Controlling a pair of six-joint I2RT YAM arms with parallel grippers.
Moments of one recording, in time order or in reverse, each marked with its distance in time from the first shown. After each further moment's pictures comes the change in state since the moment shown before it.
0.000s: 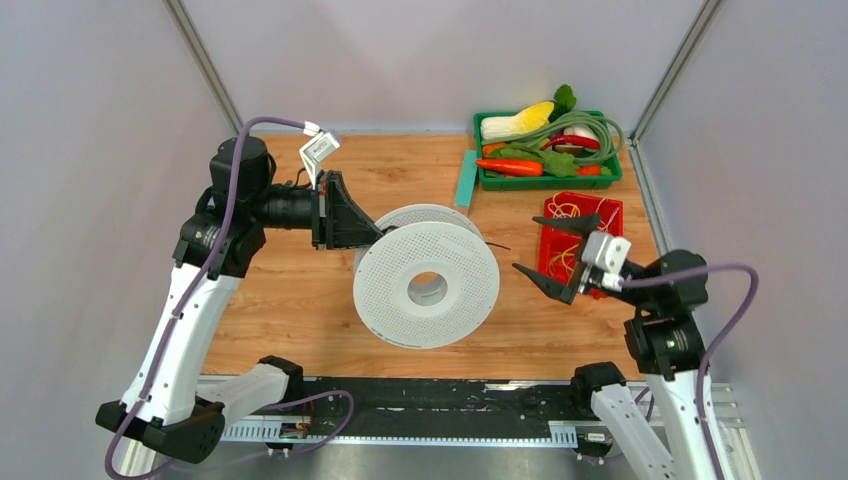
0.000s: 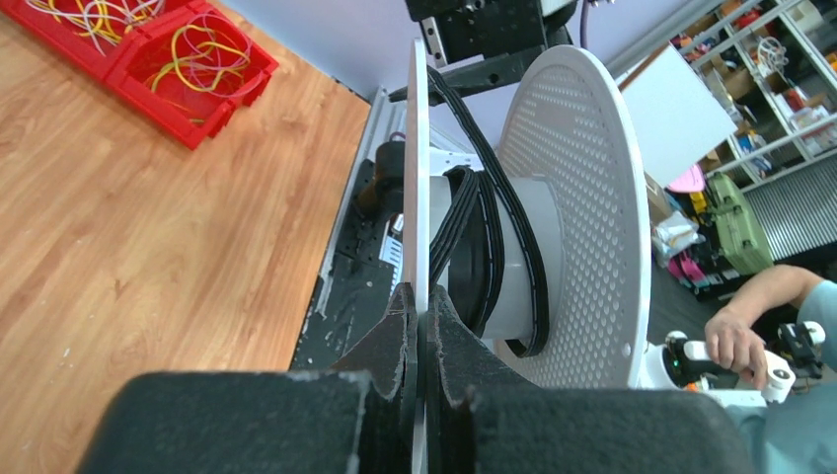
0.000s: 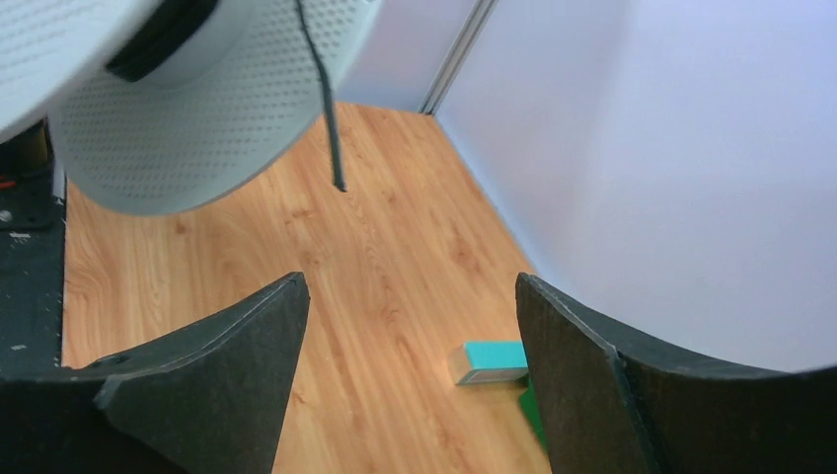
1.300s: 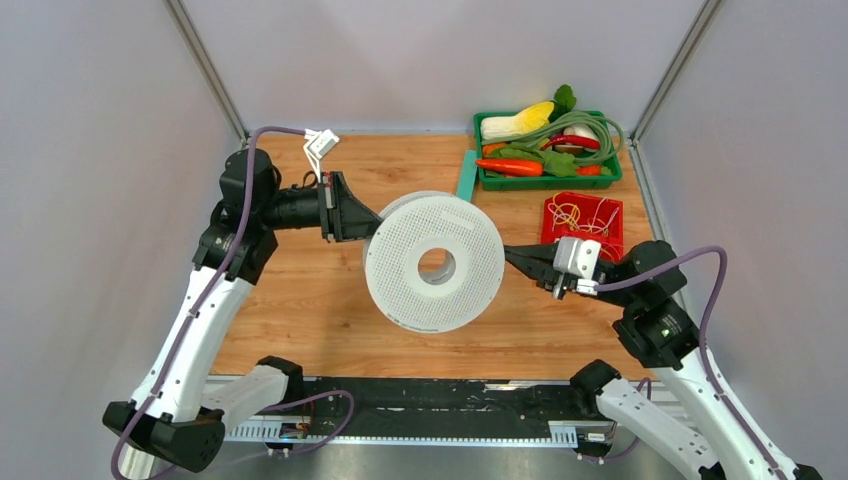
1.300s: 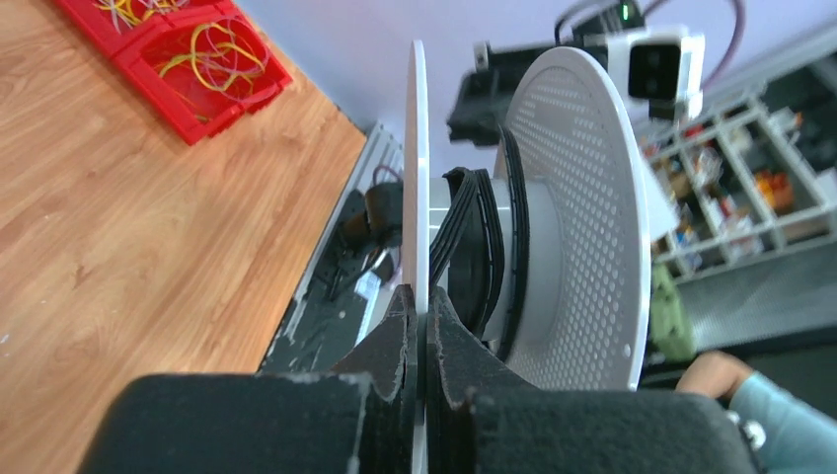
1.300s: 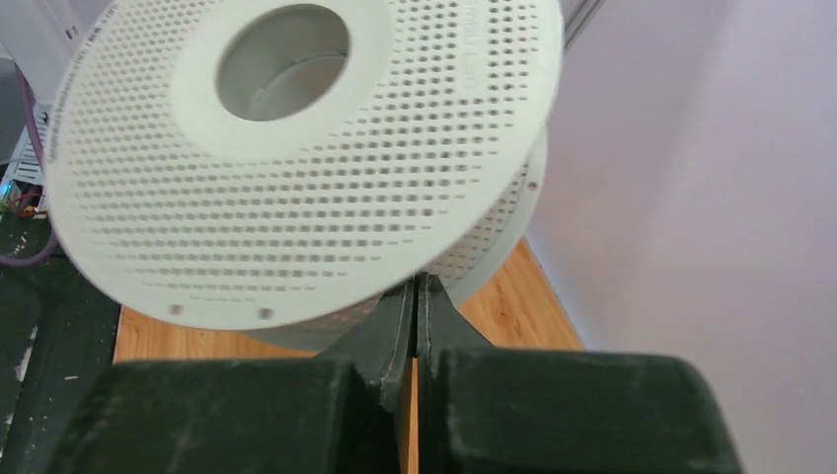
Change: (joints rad) left arm 0.016 -0.041 -0.181 0.217 -0.044 -0.243; right arm 0.404 0.041 0.046 -0.020 0.245 -0.114
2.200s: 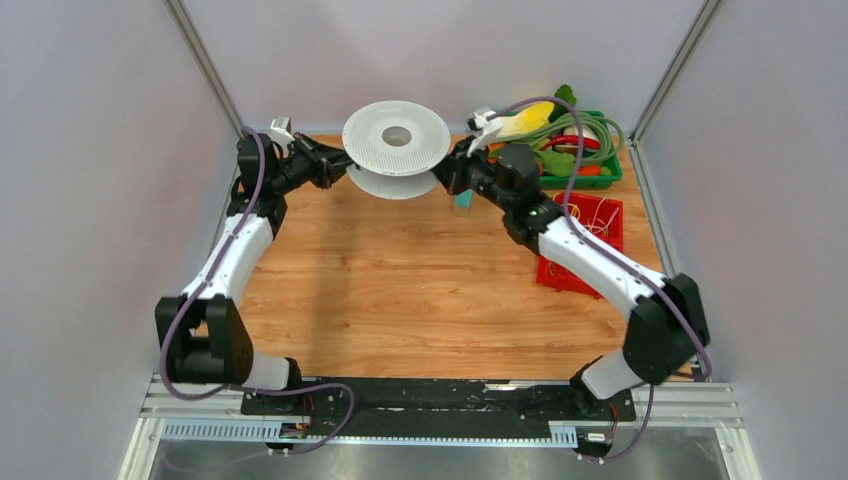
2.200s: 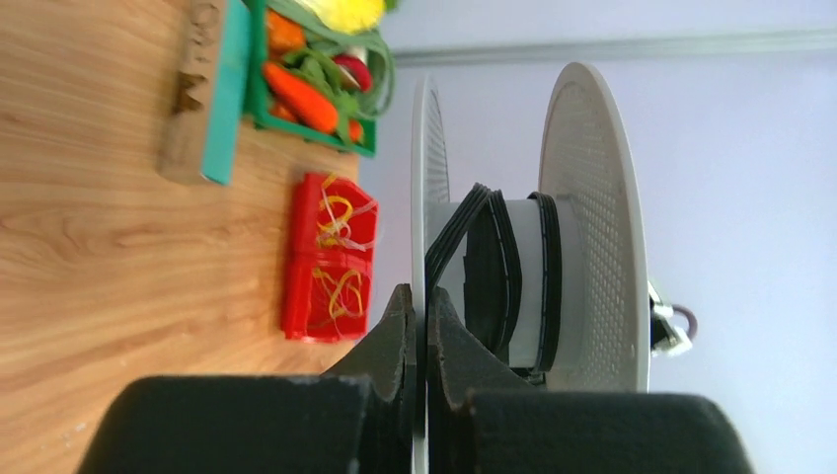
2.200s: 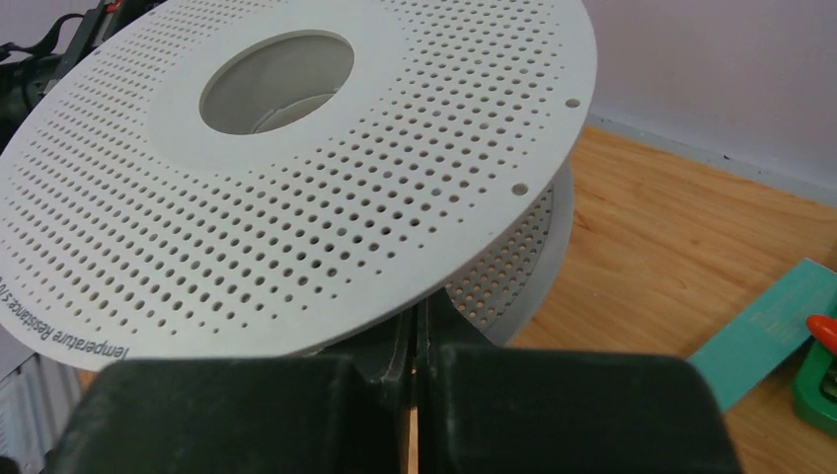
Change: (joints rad) left arm 0.287 0.316 -0.197 0.546 -0.401 -0.632; right arm 0.020 0.798 0.269 0.396 0.472 0.702
